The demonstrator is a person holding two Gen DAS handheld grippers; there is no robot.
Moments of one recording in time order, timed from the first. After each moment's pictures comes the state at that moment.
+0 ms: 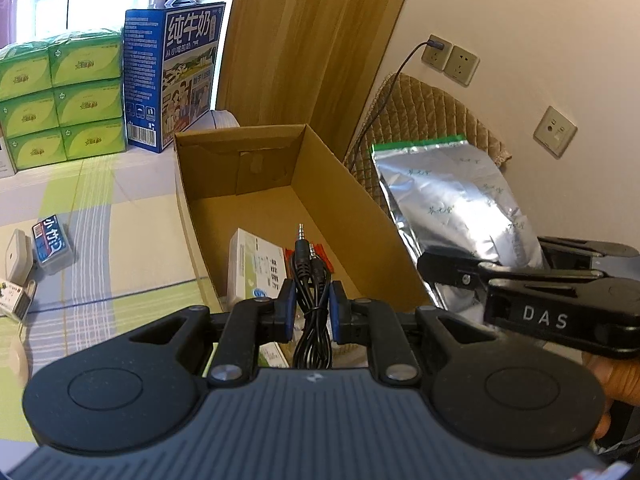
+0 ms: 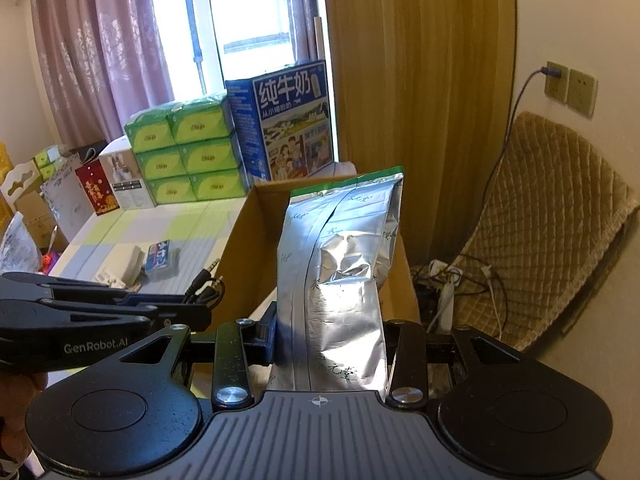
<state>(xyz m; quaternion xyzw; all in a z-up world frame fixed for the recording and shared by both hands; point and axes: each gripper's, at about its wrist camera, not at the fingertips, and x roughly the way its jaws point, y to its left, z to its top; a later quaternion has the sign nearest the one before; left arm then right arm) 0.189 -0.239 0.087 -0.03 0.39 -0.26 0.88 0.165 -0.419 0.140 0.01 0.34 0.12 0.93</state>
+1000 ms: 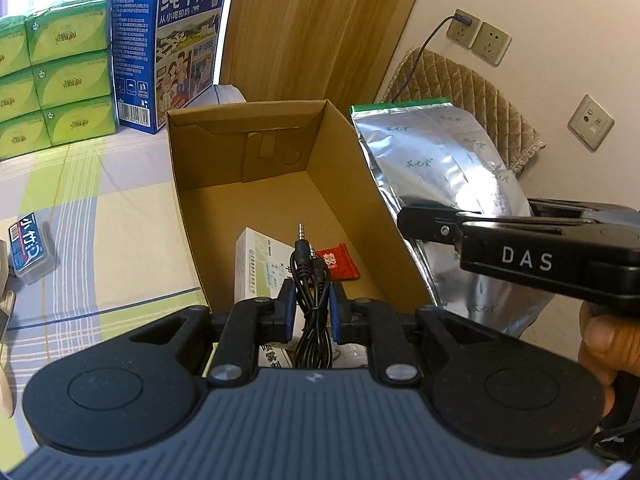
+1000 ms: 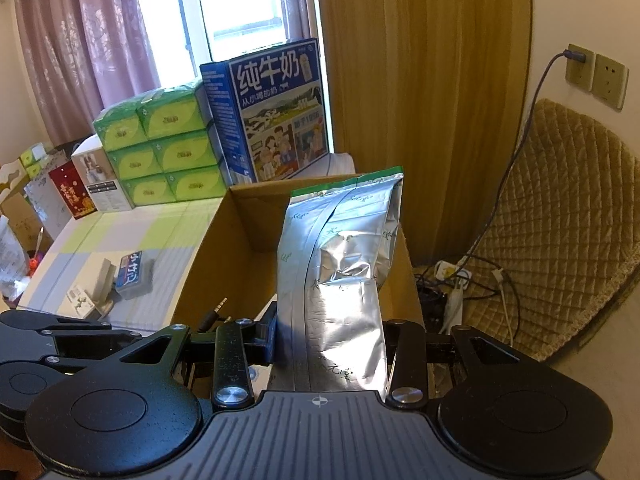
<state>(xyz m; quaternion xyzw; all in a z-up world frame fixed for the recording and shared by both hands) 0.249 -0.257 0.046 -0.02 0.42 -0.25 0.87 0.254 -0.417 0.108 0.01 0.37 0.12 0.92</state>
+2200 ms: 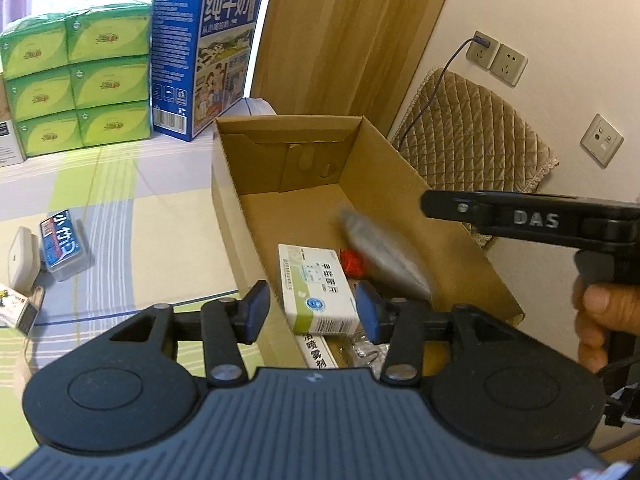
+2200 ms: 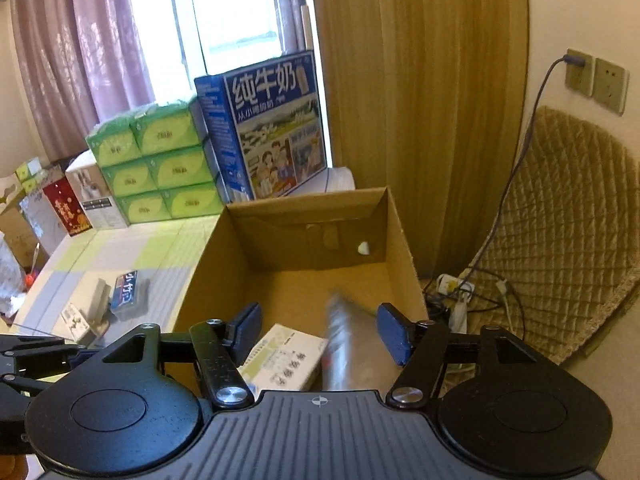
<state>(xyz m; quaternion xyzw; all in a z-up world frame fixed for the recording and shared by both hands) 0.241 -0.213 0.048 -0.03 0.40 -0.22 0.89 0.263 -0.413 0.108 0.02 0.34 0.12 0.93</state>
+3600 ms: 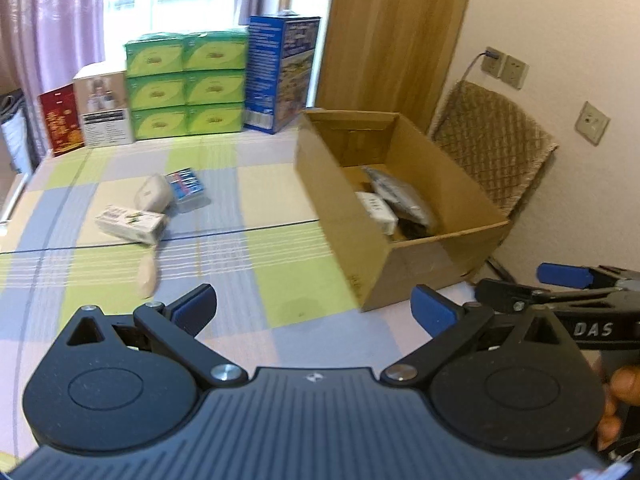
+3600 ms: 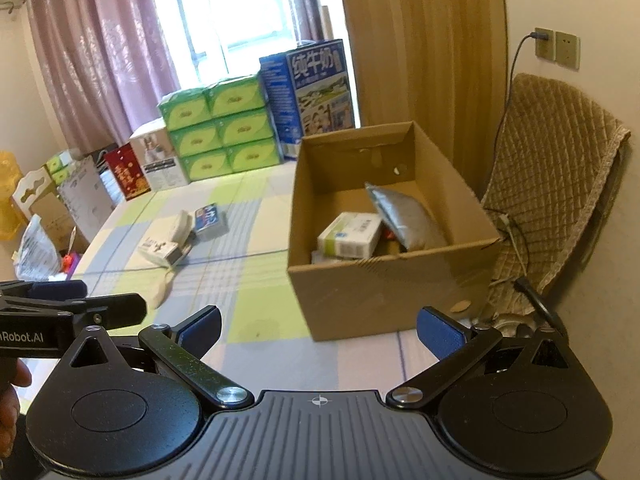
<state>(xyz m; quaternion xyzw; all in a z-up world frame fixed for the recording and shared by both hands) 0.067 -0.108 0.087 -0.01 0.37 -0.15 0.92 0.052 -0.347 0.104 0.05 0.35 0.12 0.93</state>
